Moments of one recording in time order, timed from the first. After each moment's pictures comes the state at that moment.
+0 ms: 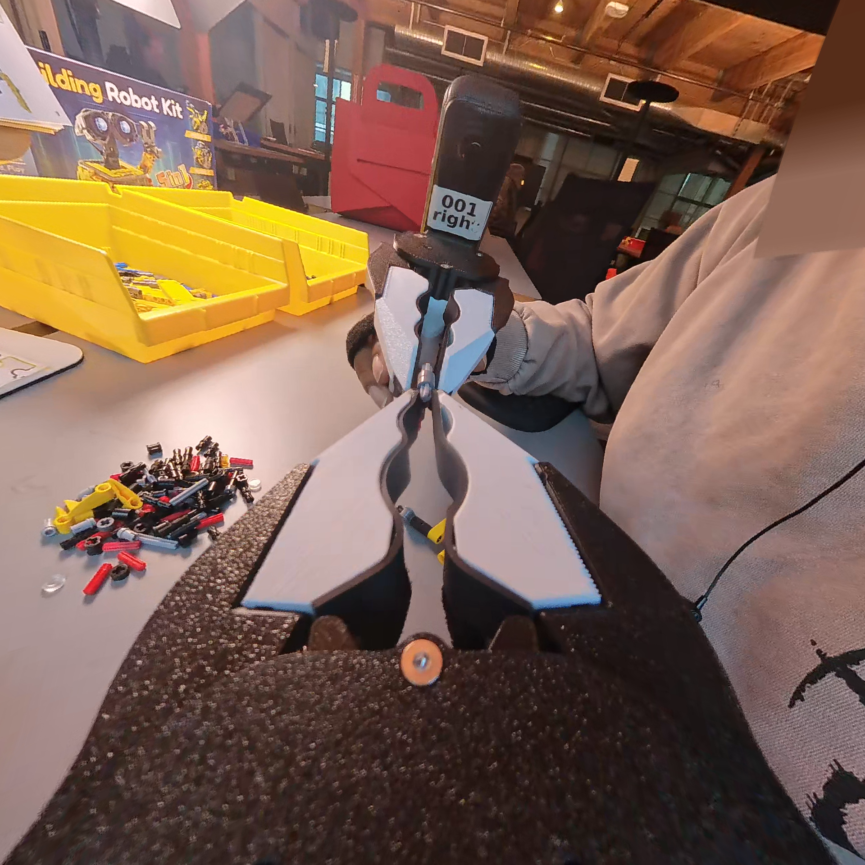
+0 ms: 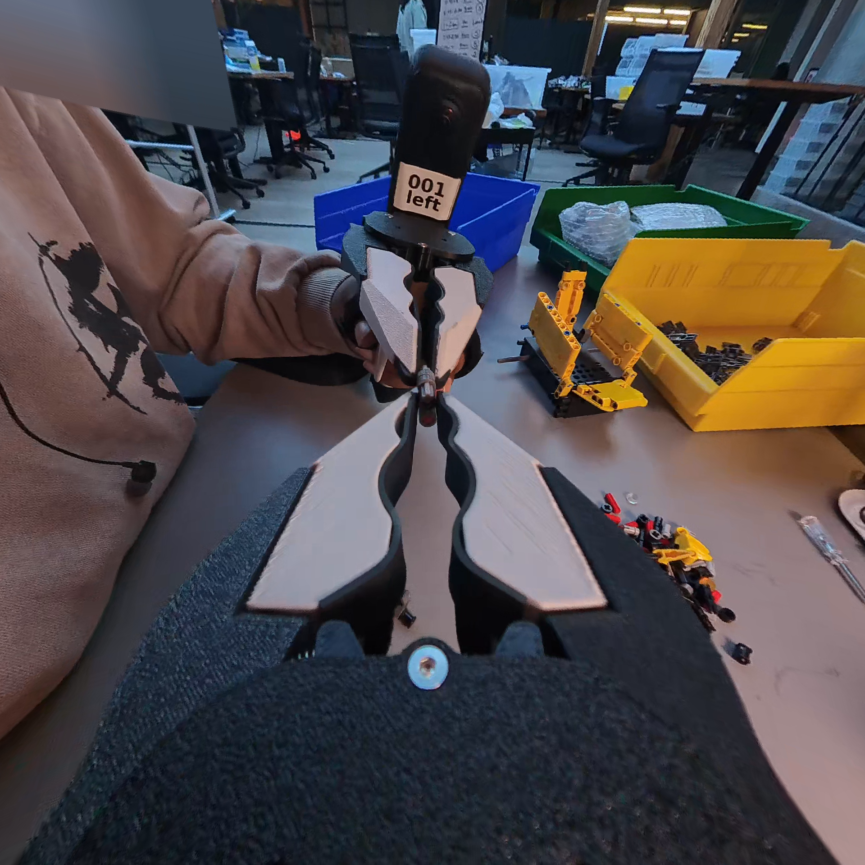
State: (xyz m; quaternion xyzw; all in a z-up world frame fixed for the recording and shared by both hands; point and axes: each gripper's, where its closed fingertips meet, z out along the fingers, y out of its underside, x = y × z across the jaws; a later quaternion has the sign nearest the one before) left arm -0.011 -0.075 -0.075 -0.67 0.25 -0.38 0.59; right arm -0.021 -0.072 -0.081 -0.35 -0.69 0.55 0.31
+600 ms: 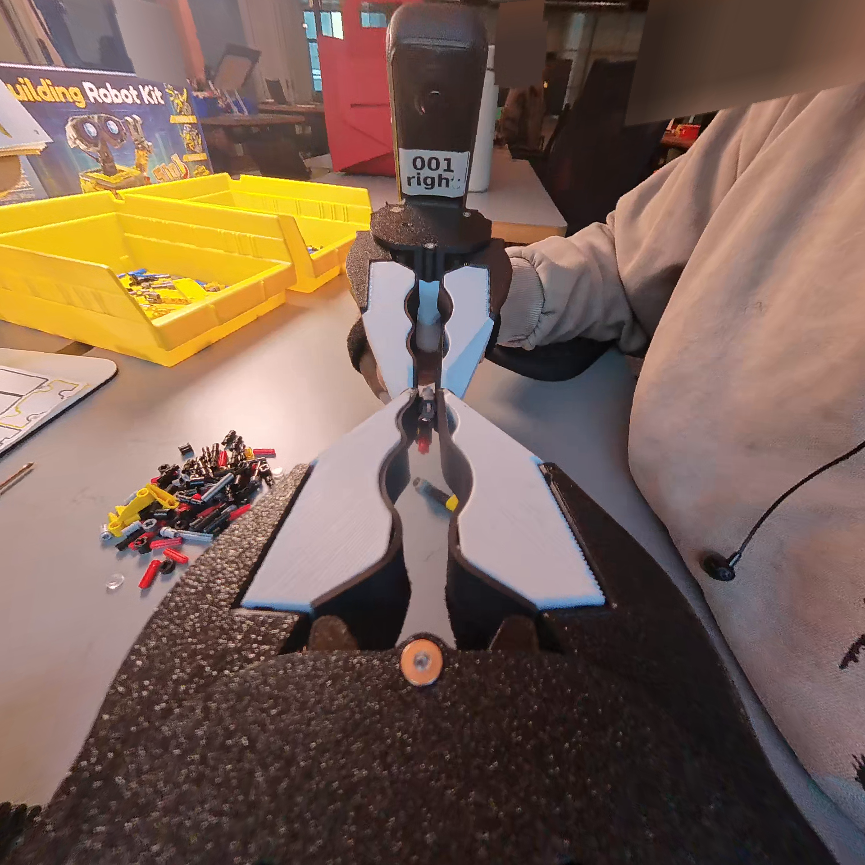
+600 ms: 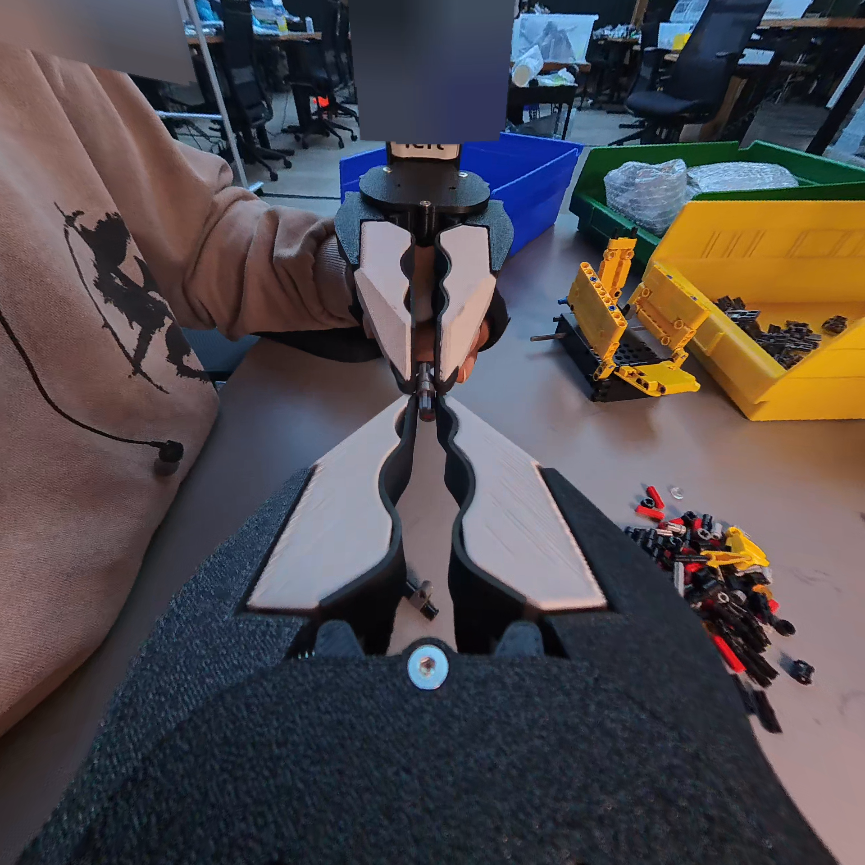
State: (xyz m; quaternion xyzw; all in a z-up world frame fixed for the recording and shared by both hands) left arm -0.003 -0.081 -0.088 -0.69 0.32 -0.30 0.58; right arm -0.018 -0.085 -0.098 -0.34 -0.71 0.55 0.27
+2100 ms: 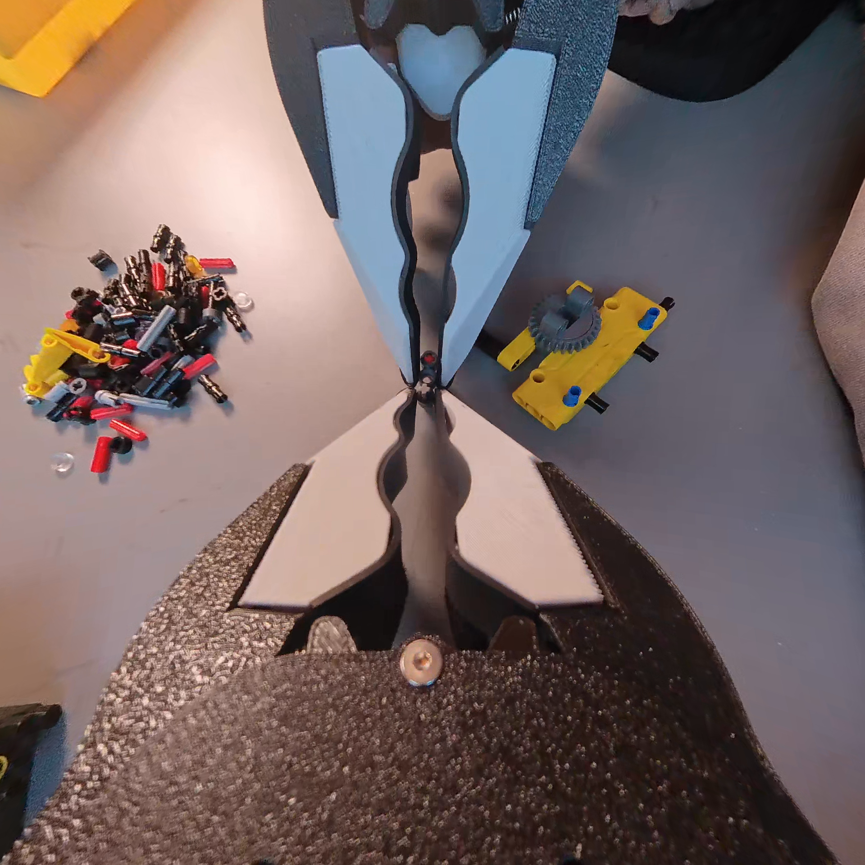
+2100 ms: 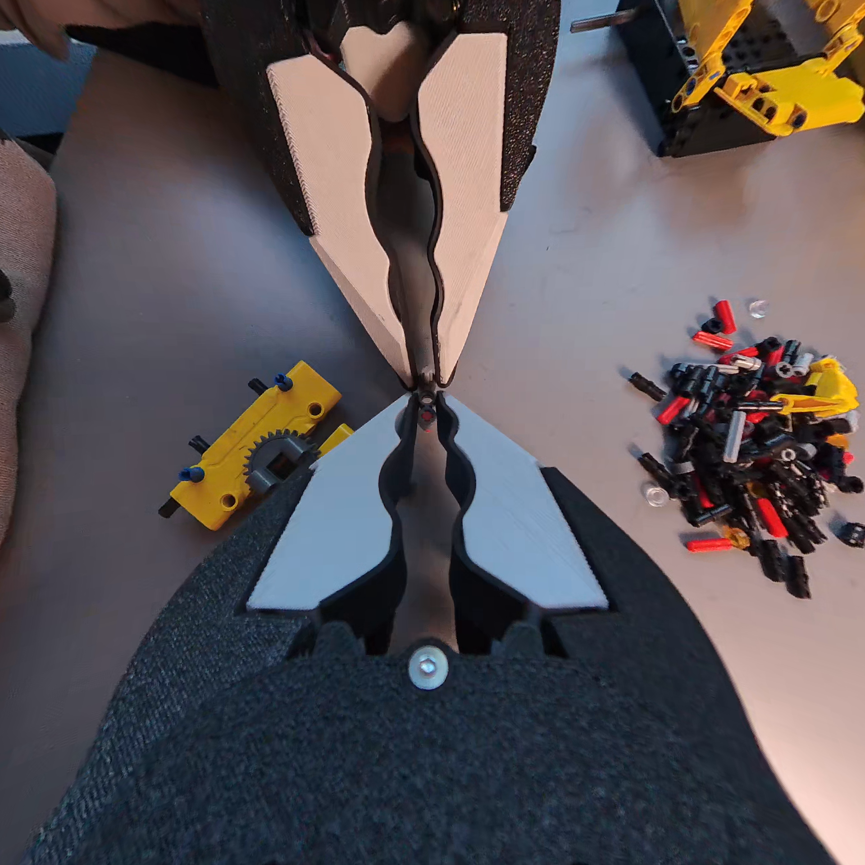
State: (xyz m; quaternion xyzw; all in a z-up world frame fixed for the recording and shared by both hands) left arm -0.006 -0.066 -0.197 -0.83 0.38 -0.16 0.38; right arm -0.012 -0.064 -0.197 -0.42 -0.82 0.35 0.18
